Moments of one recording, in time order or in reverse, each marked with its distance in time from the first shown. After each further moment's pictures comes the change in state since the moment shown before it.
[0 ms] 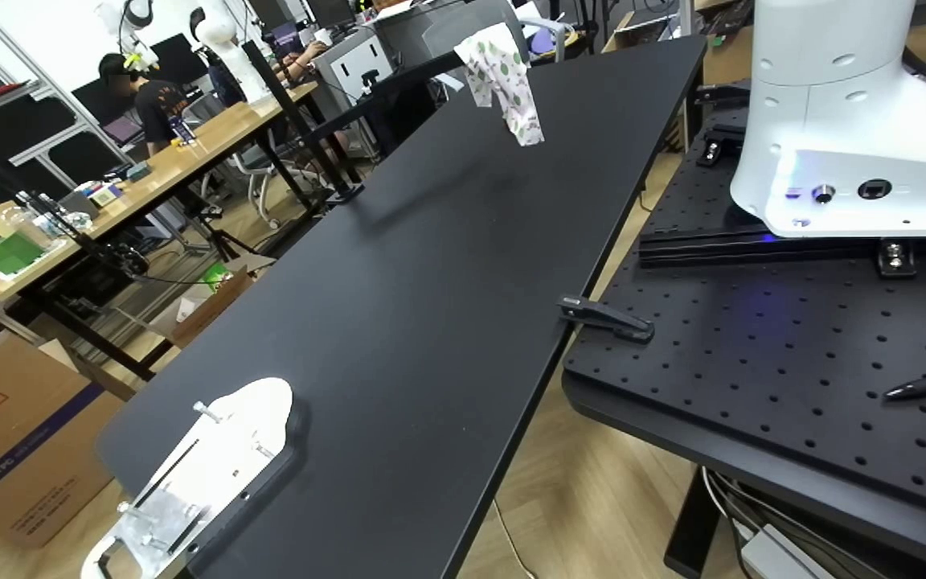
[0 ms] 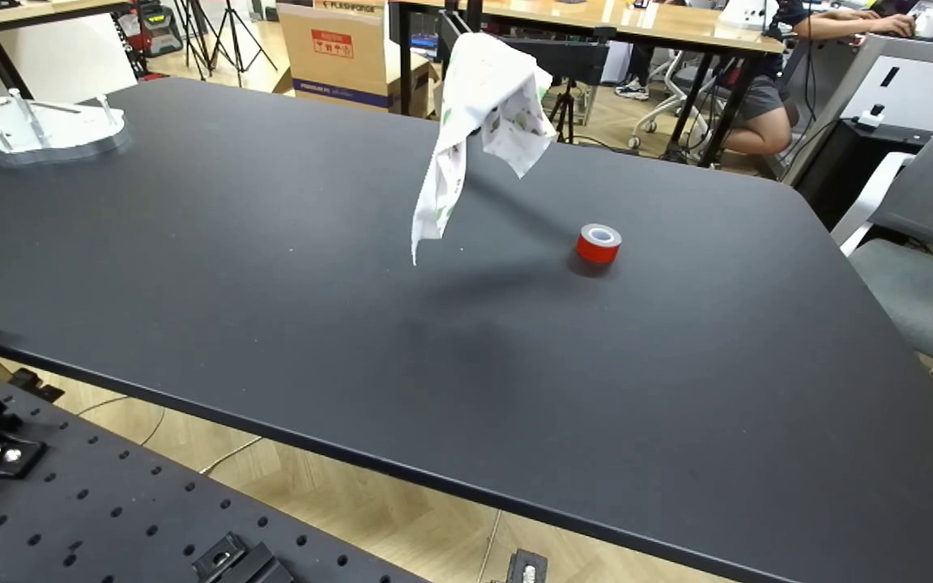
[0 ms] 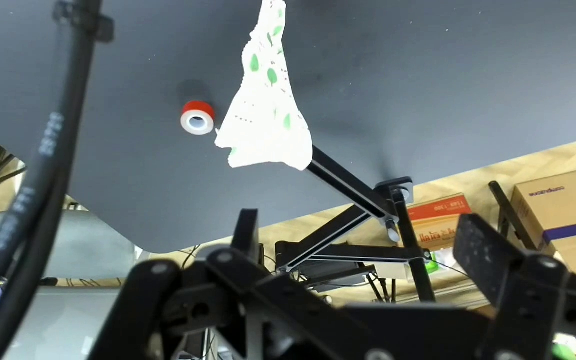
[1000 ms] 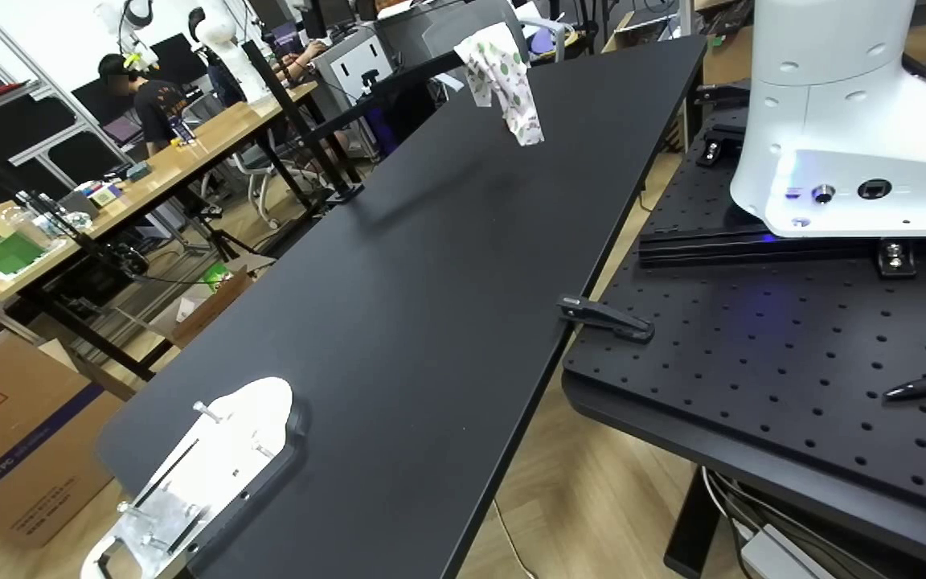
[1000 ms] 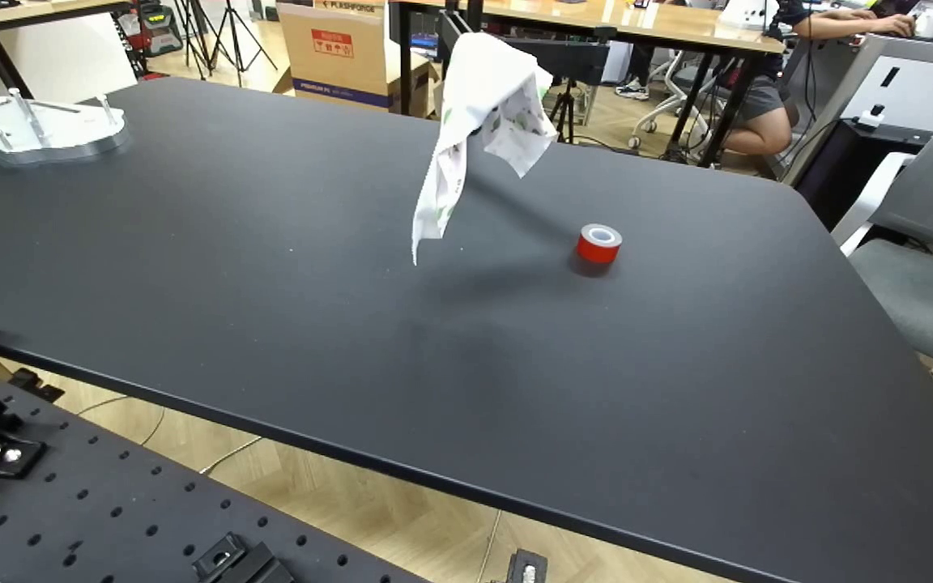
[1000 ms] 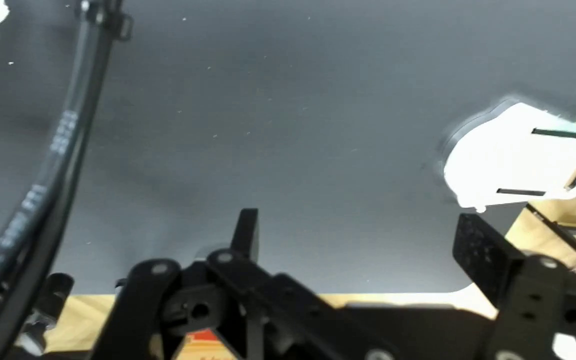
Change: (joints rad) arm 0.401 0.406 0.108 0.202 0.191 -0.021 -0.127
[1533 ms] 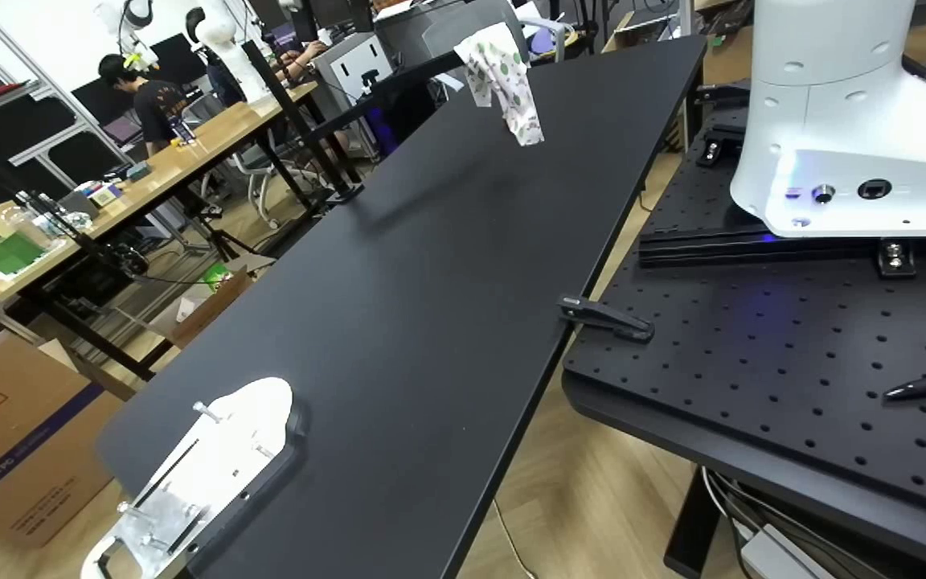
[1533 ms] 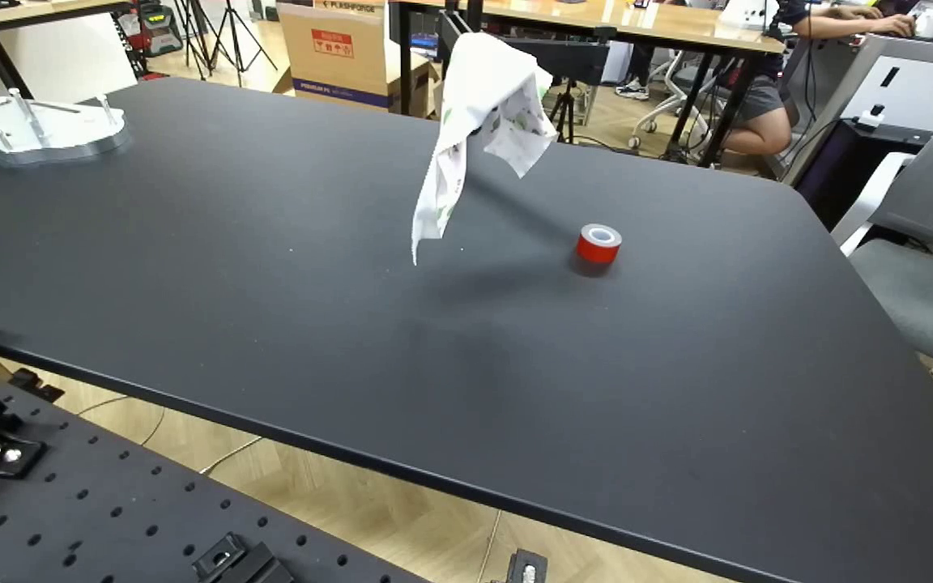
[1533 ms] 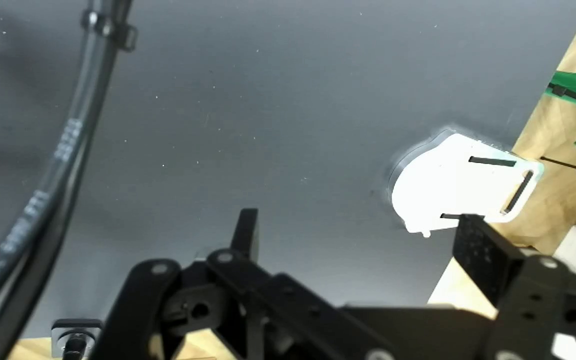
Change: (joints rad) arm 0.073 0.009 -0.035 0.021 0.098 -0.084 -0.051
